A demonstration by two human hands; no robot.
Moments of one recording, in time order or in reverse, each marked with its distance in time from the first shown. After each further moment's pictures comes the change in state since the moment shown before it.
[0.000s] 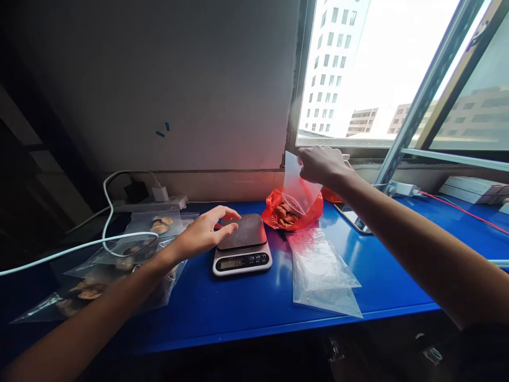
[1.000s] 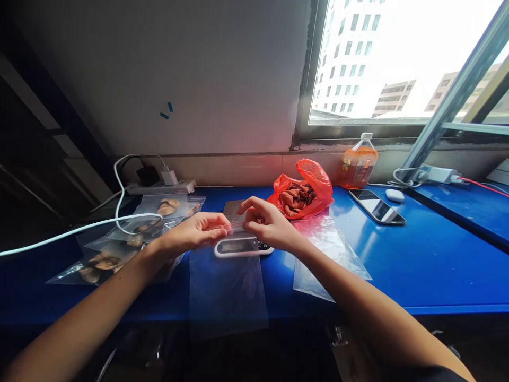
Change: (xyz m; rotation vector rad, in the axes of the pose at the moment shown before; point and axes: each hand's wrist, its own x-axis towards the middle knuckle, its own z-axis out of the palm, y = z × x) left_hand -0.027 -0.009 0.003 -0.457 -0.332 -0.253; right_hand -0.117 -0.114 0.074 1.702 -0.432 -0.319
